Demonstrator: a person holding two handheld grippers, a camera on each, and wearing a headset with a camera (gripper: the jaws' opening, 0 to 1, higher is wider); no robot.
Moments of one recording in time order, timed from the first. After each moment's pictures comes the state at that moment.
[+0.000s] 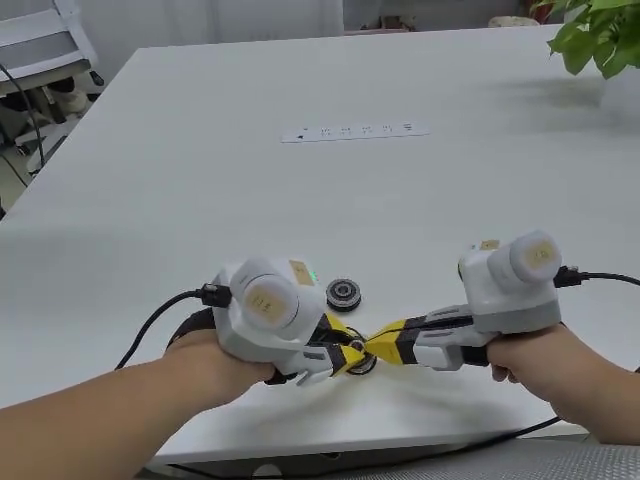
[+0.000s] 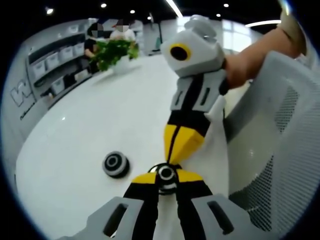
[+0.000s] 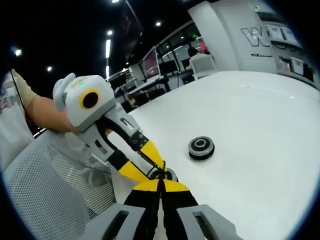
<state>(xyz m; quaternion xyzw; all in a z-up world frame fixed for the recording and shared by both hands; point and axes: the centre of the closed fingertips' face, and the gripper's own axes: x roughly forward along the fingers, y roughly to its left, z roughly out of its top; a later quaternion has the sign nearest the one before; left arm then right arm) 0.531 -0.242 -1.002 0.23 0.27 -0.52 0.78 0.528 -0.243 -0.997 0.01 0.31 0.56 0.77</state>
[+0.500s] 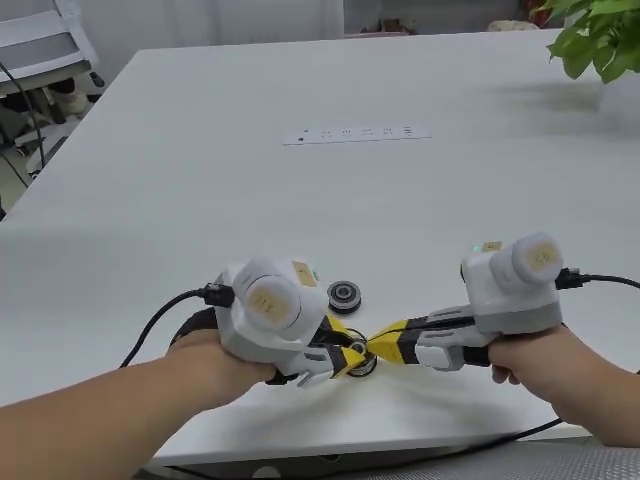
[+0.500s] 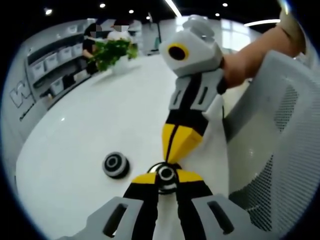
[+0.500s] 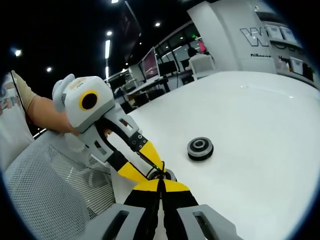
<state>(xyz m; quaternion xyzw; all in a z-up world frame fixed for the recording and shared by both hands) 0.531 -0.242 -1.002 0.23 0.27 -0.52 0.78 0.528 -0.242 -0.994 0.01 0.31 0.56 0.77</state>
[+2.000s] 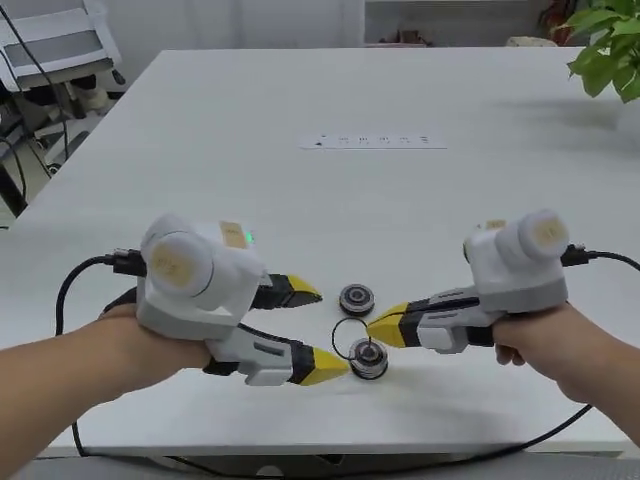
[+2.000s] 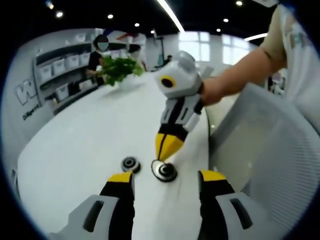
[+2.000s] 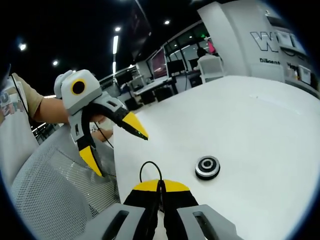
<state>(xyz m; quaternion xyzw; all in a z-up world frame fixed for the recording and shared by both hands) 0.509 -0.195 -0.933 0.18 0.22 -0.53 0.80 0.530 -0.221 -0.966 -0.02 0.30 0.59 0.75</state>
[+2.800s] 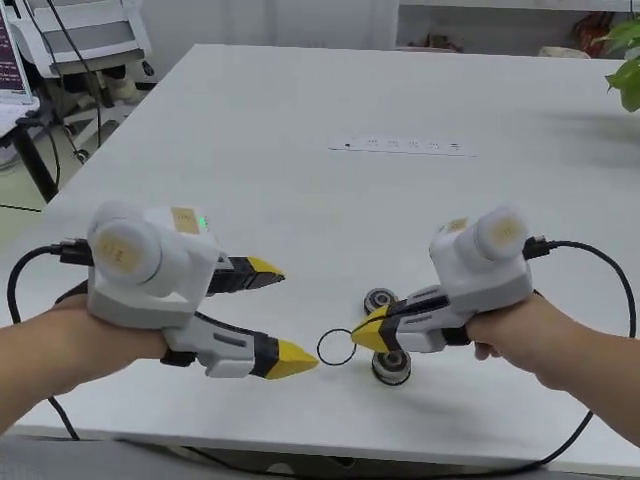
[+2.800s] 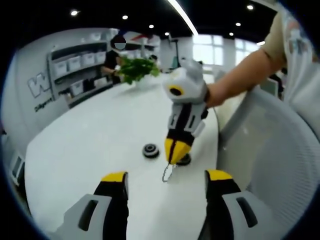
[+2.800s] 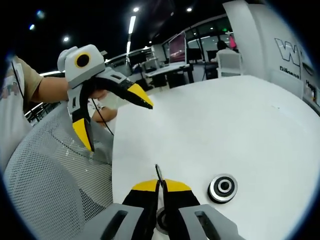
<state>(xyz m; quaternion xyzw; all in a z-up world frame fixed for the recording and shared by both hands) 0.512 -0.142 -0.922 0.16 0.22 -0.49 0.83 0.533 -0.180 -0.987 -0.11 0.31 0.62 0.71</state>
